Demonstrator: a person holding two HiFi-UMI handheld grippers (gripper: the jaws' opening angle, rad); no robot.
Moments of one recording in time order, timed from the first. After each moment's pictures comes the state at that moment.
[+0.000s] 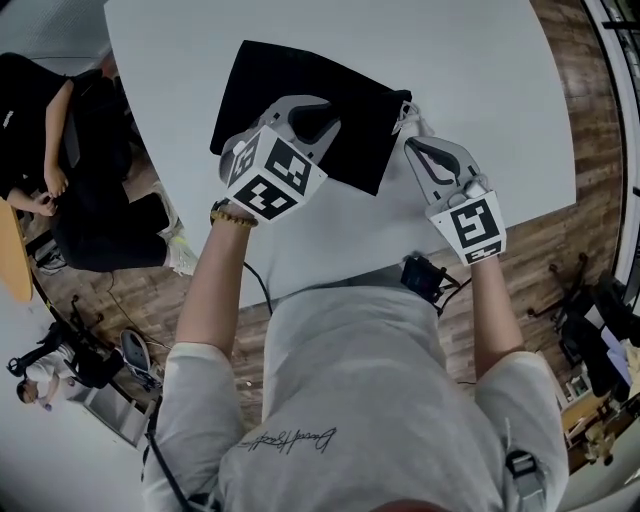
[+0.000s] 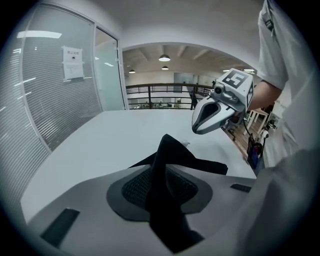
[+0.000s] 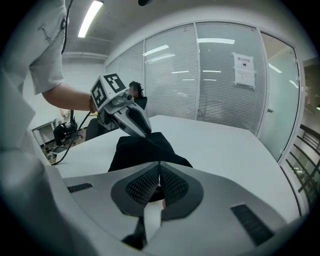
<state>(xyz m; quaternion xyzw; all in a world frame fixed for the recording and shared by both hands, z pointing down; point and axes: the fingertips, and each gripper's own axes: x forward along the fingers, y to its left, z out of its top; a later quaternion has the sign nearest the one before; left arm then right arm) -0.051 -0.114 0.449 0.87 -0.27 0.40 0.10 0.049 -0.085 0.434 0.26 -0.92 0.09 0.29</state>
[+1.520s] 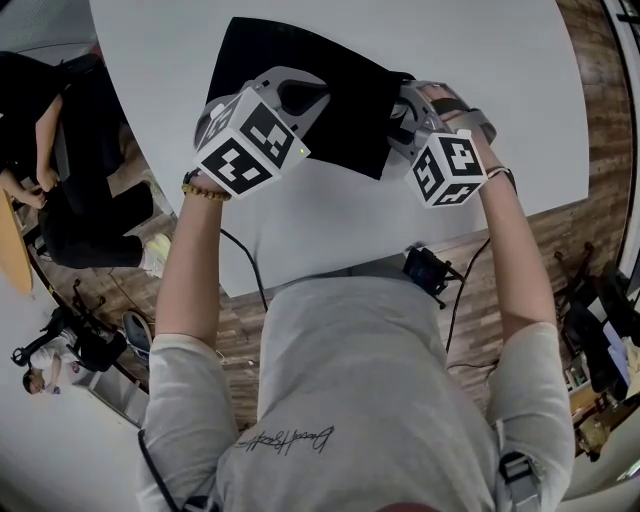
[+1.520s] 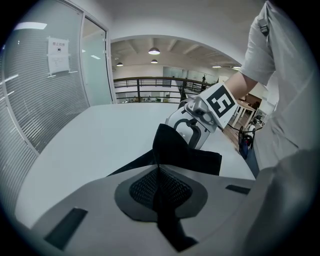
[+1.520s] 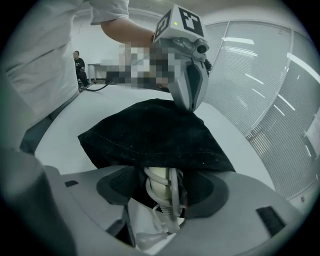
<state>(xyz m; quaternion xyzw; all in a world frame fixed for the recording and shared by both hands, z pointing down) -0.055 -0.120 0.448 0.87 -0.19 0.43 0.10 0.004 -0.087 0.509 -0.01 -0.88 -0.16 0.45</state>
